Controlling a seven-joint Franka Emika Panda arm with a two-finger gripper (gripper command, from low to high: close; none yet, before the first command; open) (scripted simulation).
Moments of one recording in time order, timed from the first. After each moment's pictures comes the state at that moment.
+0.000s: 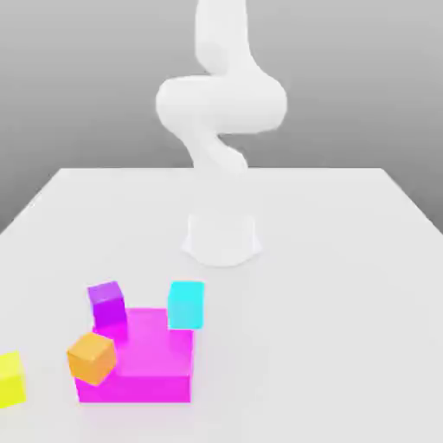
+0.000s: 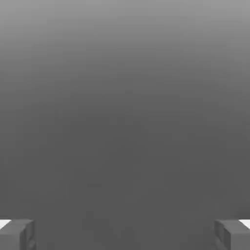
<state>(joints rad) -0.03 -0.71 -0.02 -2.30 0.01 2.33 0.83</state>
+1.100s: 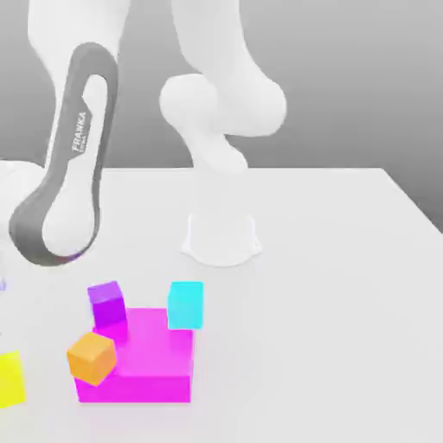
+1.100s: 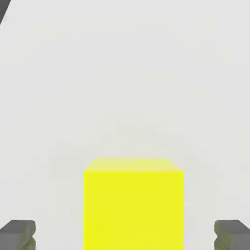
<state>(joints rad) -0.42 0.49 -0.21 -2.29 0.27 2.76 1.10</state>
